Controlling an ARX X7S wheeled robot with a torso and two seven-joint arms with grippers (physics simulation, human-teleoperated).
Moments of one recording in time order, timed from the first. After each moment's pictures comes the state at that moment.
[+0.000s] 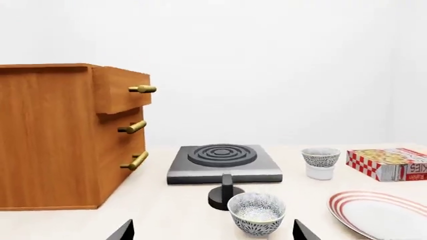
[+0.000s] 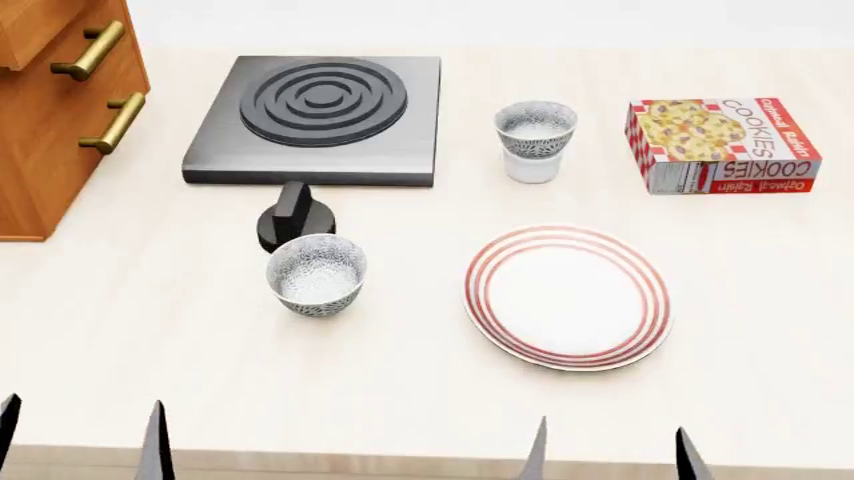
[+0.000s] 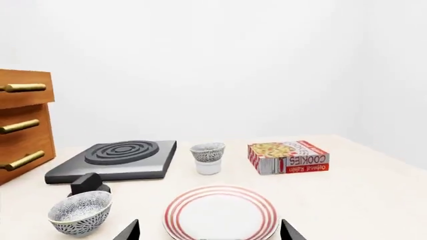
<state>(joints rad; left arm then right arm) 0.10 -0.08 0.05 0.46 -0.04 -0.15 -0.07 -0.13 0.08 -0.02 -0.50 0.11 0.18 0.10</state>
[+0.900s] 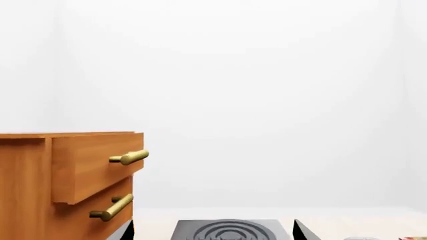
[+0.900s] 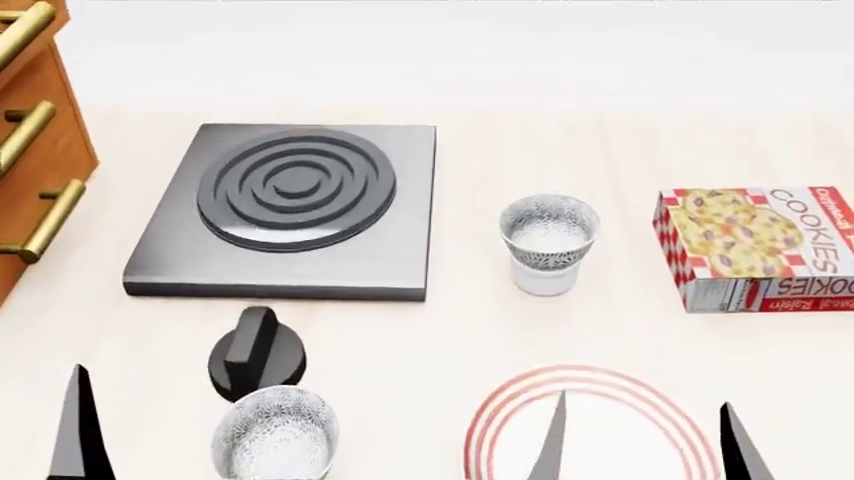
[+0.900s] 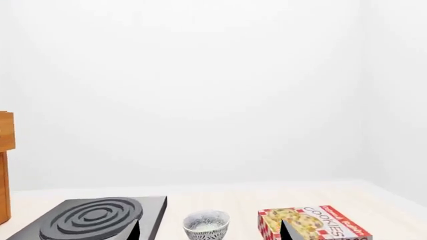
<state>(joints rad) 0.17 -0.15 0.06 0.77 -0.08 -0.20 -0.15 -0.18 0.16 -0.03 -0.81 0.14 0.32 0.20</state>
